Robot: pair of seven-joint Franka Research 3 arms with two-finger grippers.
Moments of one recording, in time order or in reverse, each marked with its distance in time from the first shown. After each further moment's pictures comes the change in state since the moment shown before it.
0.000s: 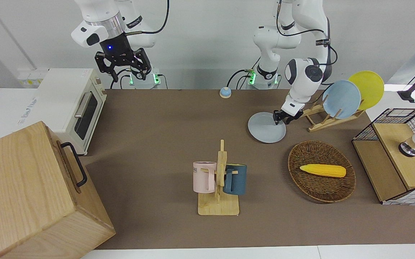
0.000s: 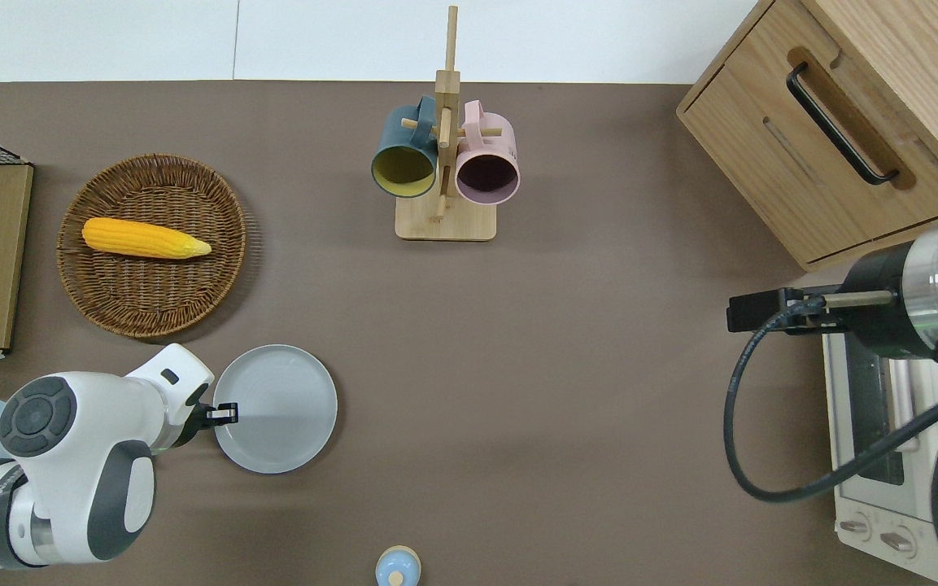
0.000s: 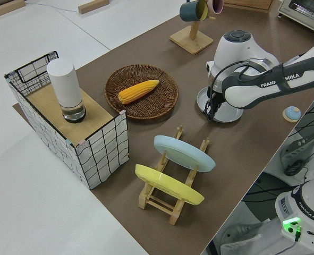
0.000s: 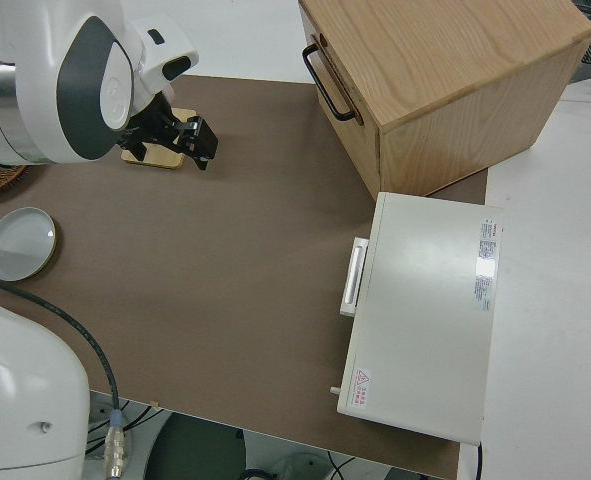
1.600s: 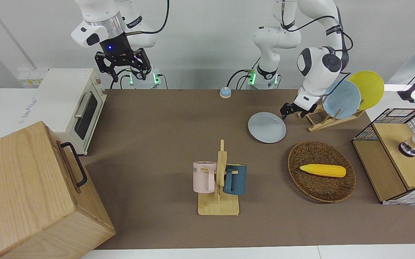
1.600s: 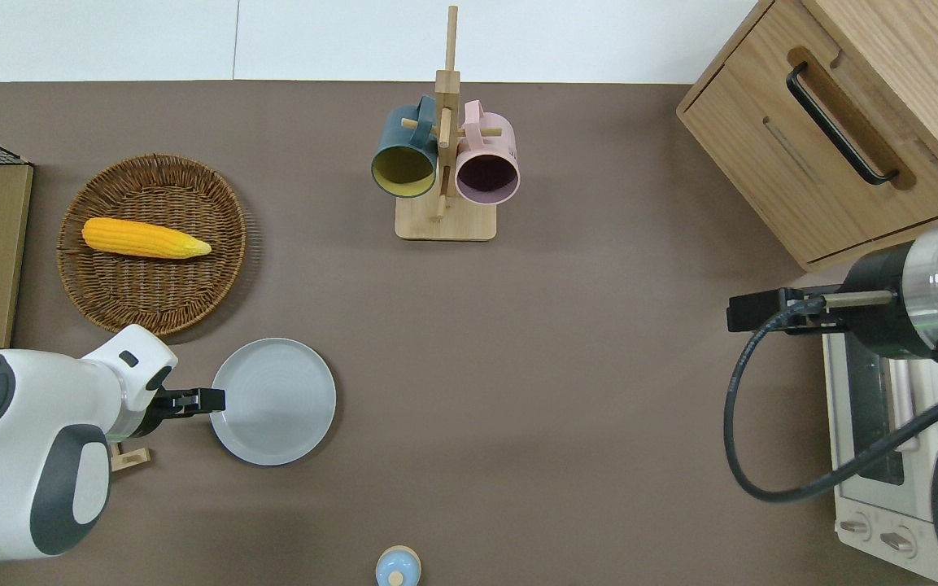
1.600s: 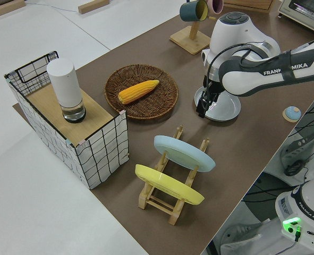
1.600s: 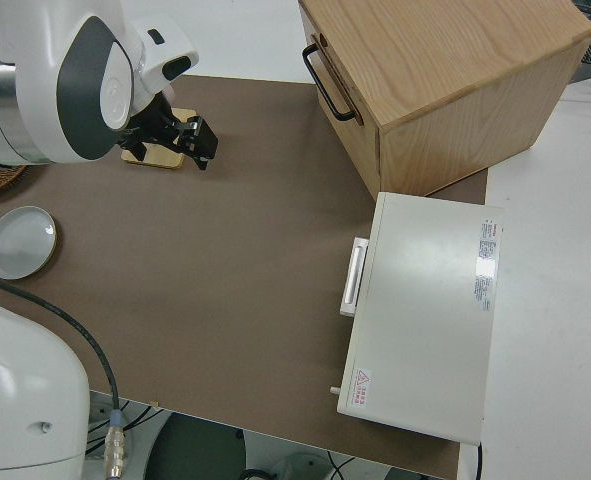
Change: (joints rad) left arm 0.042 -0.041 0.003 0.086 0.027 -0.133 0.008; right arm 0.000 0.000 0.000 0.000 0.000 0.000 0.000
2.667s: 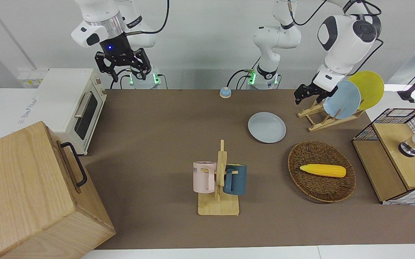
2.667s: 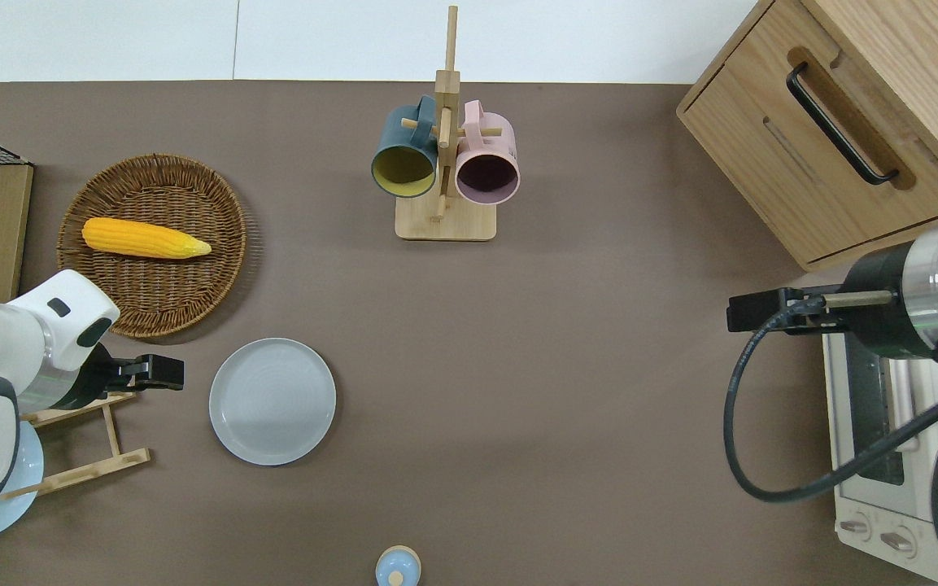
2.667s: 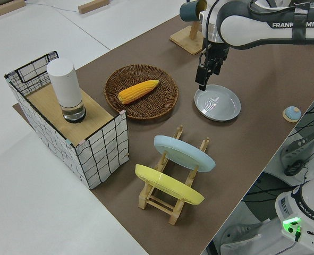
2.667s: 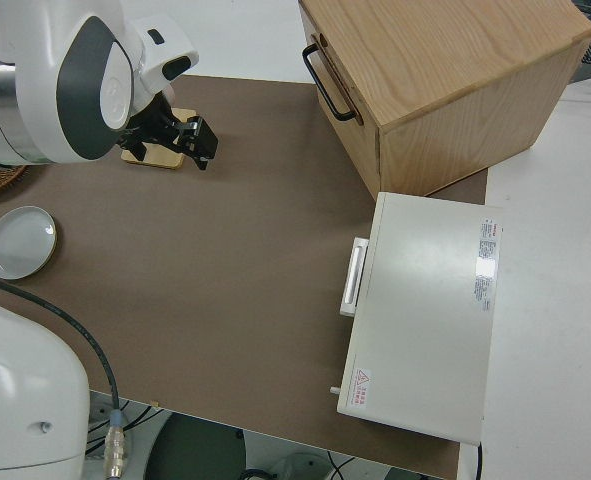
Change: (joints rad) left arm 0.001 0.001 0.004 0.317 0.000 -0.367 0.000; right arm 0.000 0.000 0.000 0.000 0.000 0.000 0.000
